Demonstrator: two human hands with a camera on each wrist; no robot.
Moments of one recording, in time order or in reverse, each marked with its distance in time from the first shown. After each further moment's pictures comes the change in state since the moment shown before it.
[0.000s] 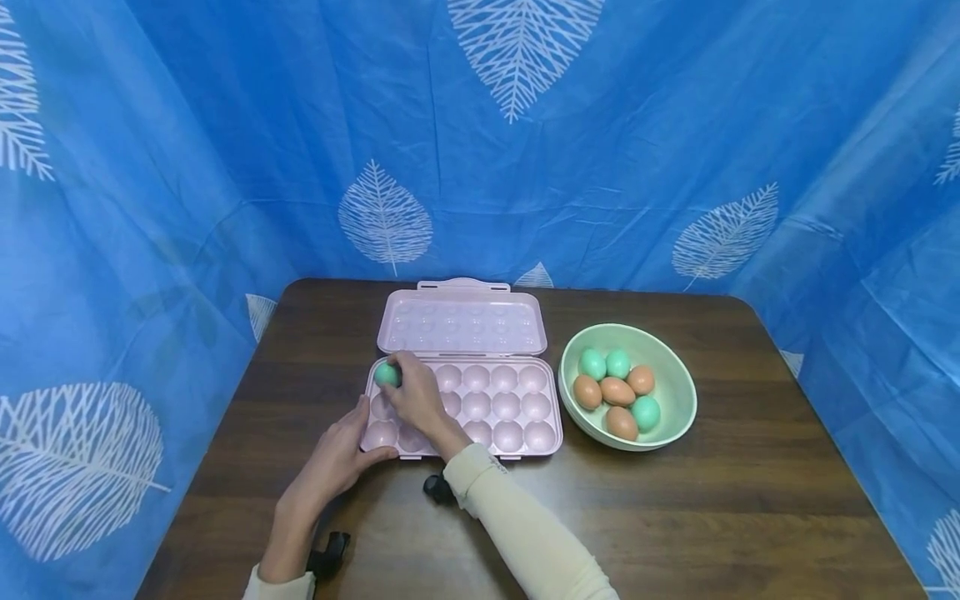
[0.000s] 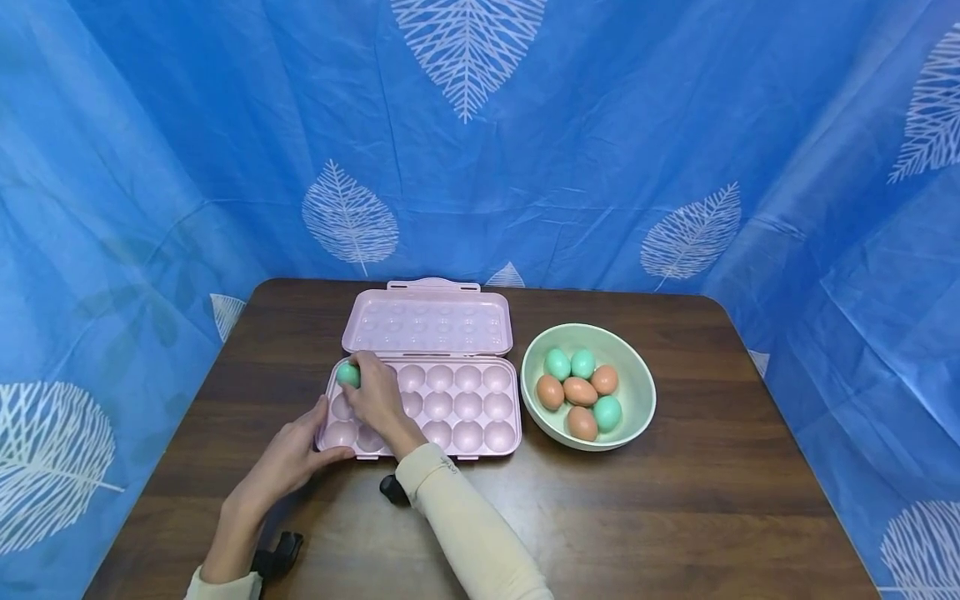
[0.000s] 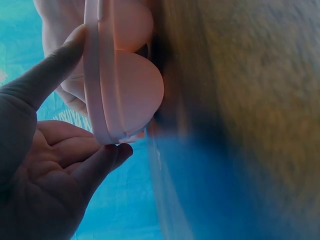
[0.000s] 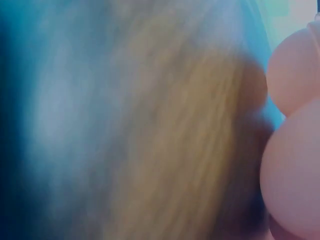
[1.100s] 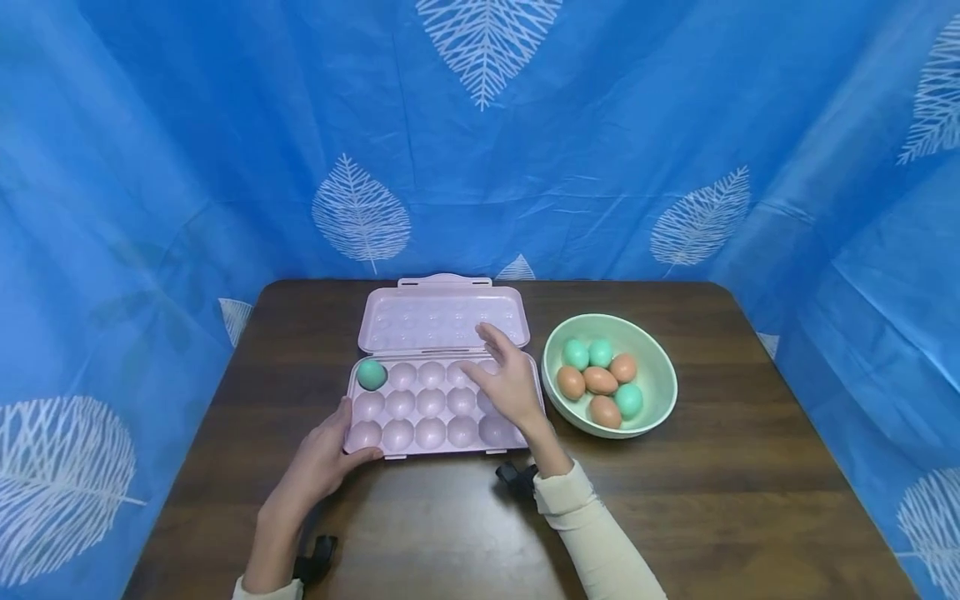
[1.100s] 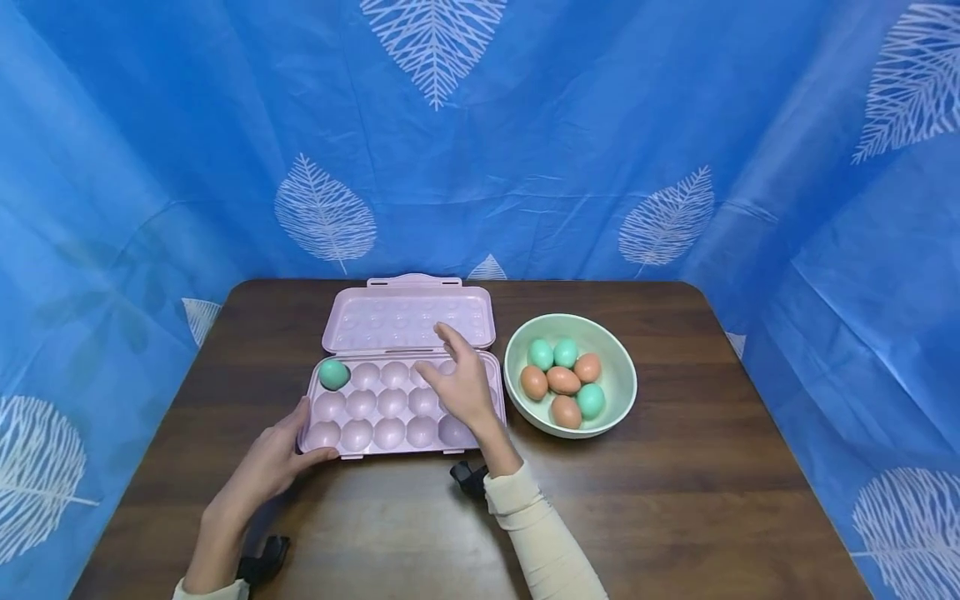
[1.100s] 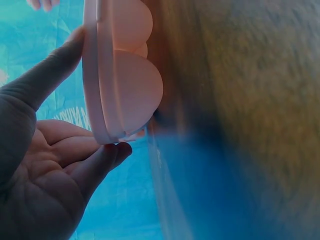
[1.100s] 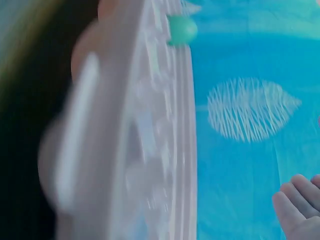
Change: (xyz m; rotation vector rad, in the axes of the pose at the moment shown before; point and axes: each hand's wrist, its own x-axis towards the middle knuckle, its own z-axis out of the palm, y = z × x) left_hand 0.000 -0.003 0.009 0.010 0.015 0.014; right_hand -0.052 0.035 -0.143 0.454 0.233 0.012
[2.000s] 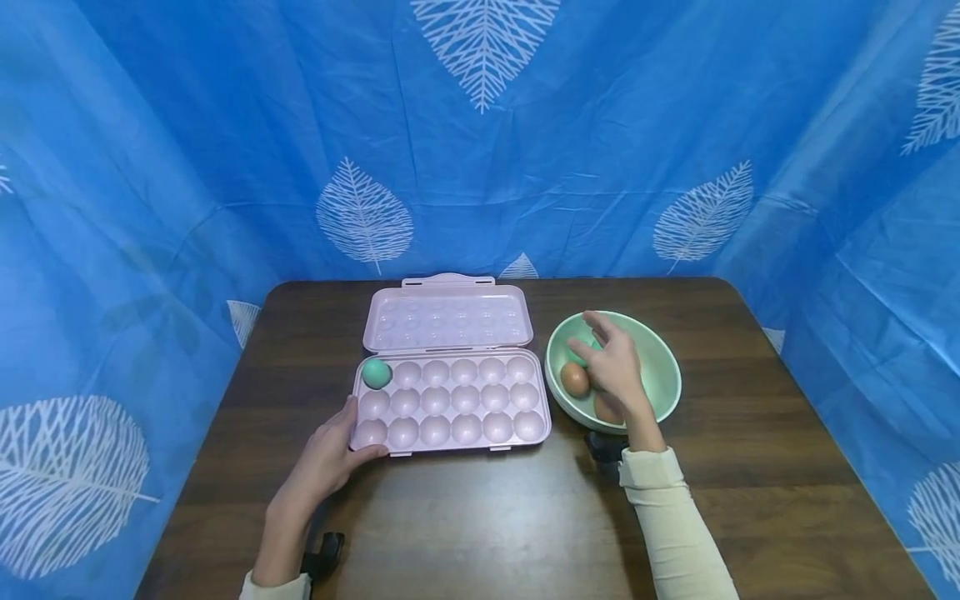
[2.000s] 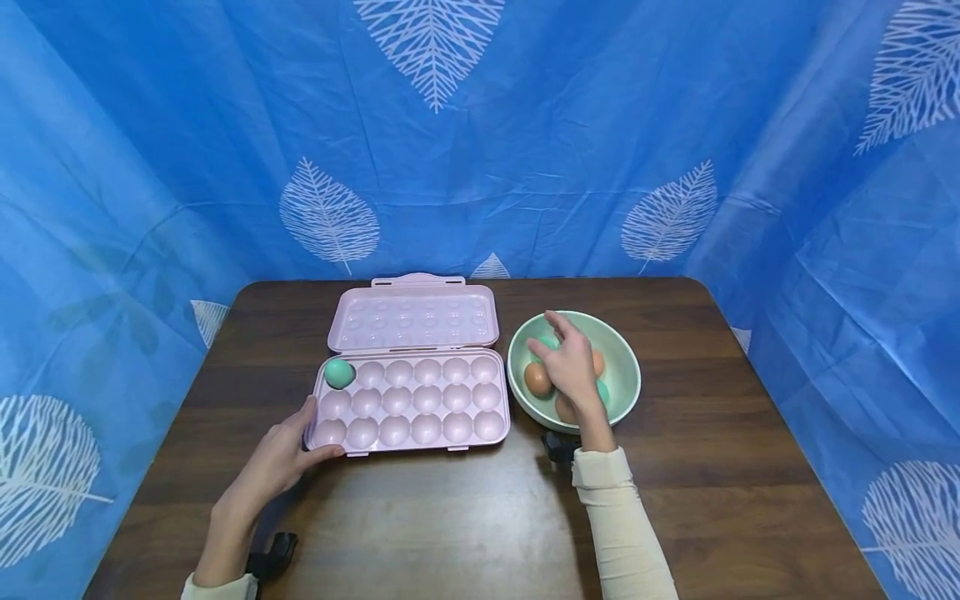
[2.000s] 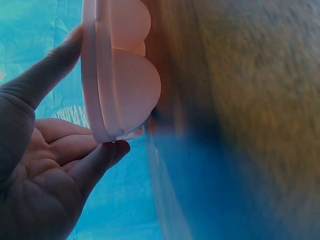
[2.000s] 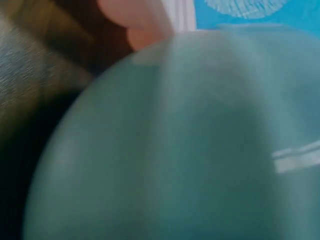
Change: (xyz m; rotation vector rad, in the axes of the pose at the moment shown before) left_hand 0.002 0.008 -0.008 -0.021 -0.095 -0.106; right_hand 0.007 0.037 -0.138 -0.239 0.079 0.278
